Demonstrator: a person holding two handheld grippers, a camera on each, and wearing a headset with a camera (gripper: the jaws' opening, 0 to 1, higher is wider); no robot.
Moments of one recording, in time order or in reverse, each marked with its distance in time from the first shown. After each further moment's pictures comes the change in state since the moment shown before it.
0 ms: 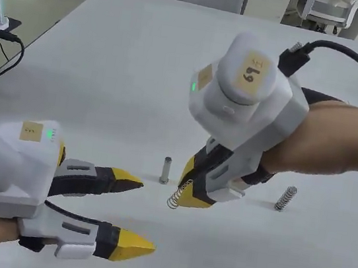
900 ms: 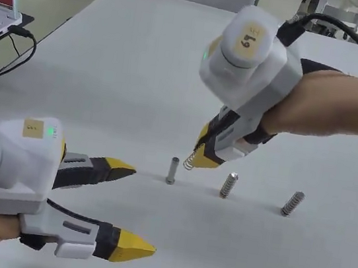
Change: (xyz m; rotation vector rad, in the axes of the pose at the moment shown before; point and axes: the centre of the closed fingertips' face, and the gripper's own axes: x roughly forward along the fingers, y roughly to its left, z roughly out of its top) left arm -0.008 0.012 -0.006 -0.025 -0.006 0.080; right arm -0.001 -0.061 0.000 0.026 0.059 -0.088
